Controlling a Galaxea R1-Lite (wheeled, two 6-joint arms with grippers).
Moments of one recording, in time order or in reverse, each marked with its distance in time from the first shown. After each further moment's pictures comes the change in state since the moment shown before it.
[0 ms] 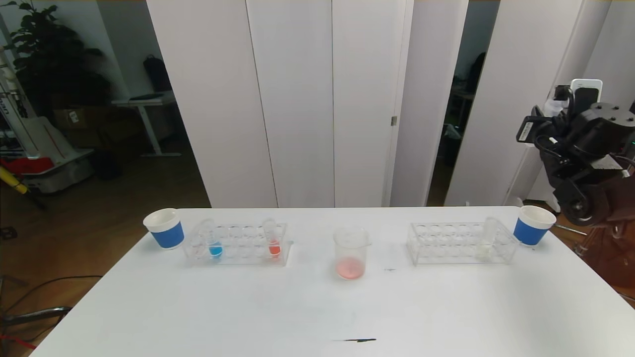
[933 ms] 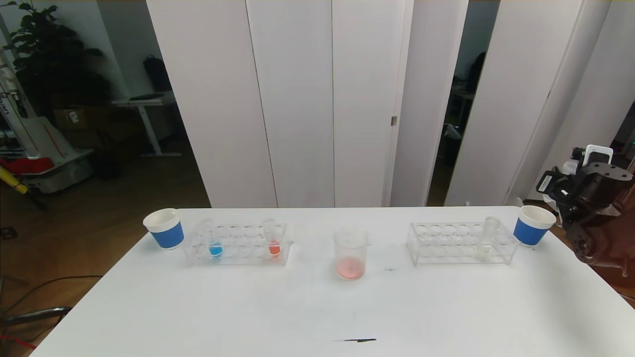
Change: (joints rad) left arm 0.000 0.000 0.000 0.000 0.000 0.000; right arm -0.161 0.194 0.154 -0.106 0.007 0.144
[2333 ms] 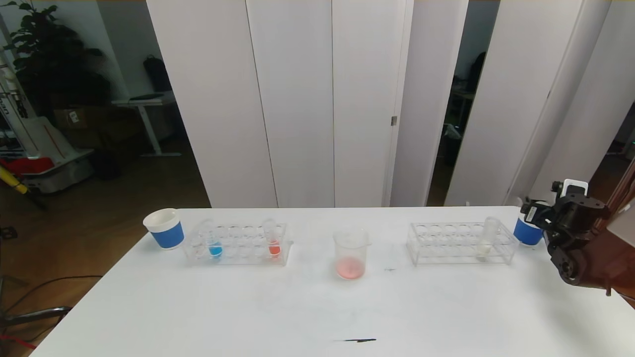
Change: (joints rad) left arm 0.000 0.000 0.000 0.000 0.000 0.000; right arm -0.017 0.151 0.019 -0.024 -0.004 0.000
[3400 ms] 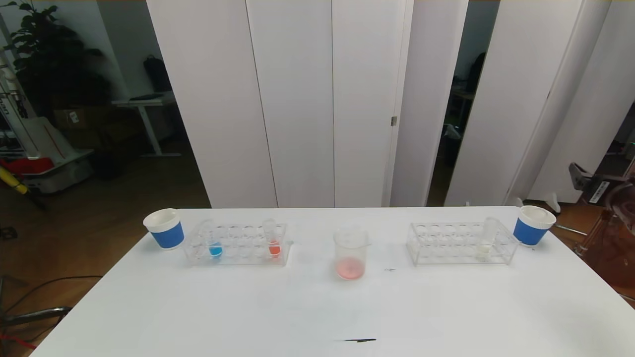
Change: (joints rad) left arm 0.000 0.000 0.000 0.000 0.000 0.000; right arm 0.002 -0.733 0.543 0.057 0.232 -0.001
